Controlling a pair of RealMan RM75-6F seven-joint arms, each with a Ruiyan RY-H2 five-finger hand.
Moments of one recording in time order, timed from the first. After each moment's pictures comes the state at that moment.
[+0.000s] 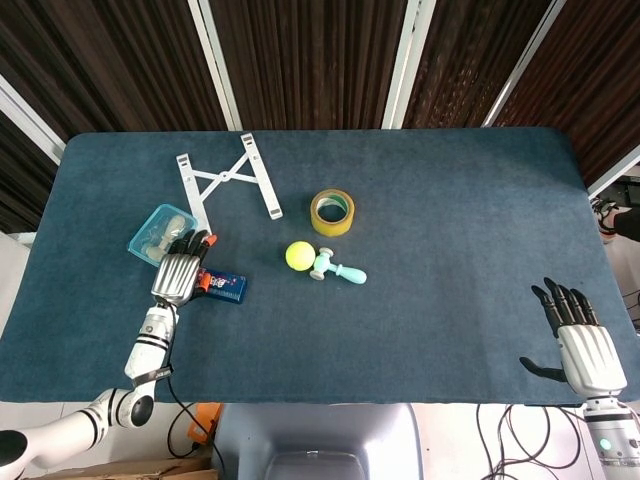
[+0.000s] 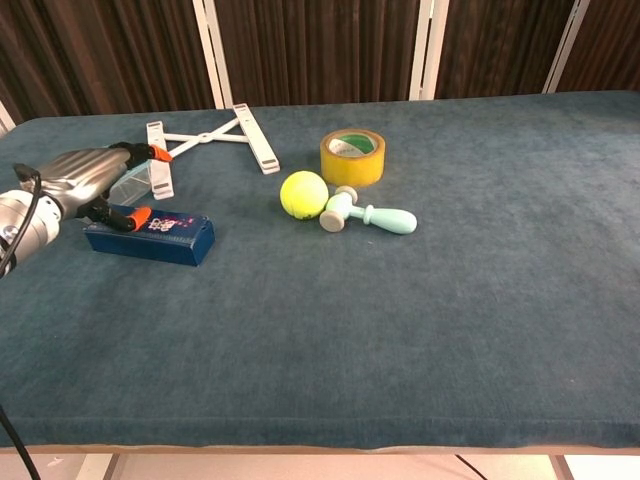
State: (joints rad) left arm -0.67 -1.72 -0.23 -1.05 1.20 1.04 0.21; right arm 0.09 -1.08 0.04 -1.68 -1.49 1.42 -0.07
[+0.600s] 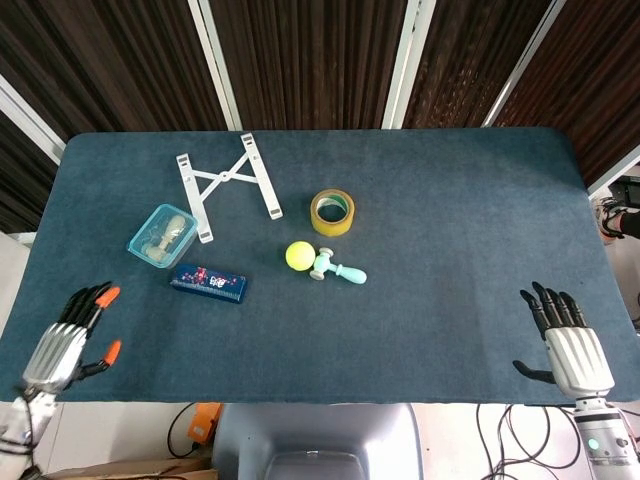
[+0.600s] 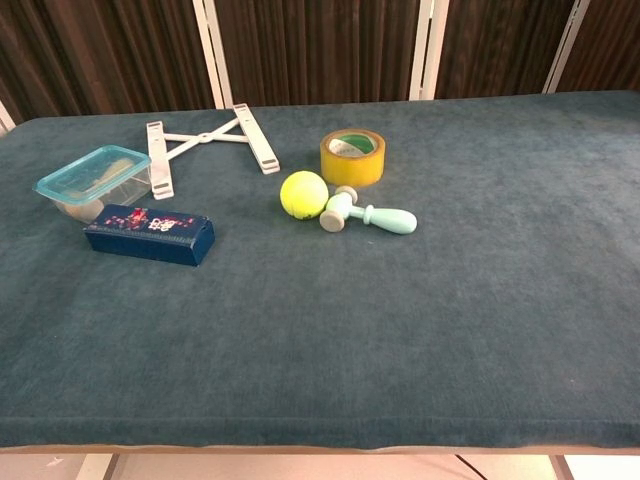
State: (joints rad) left arm -0.24 -1.19 0.10 -1.41 1.61 1.53 -0.32; right arm 0.10 -1.12 0.03 -1.68 -1.49 1.40 -0.16
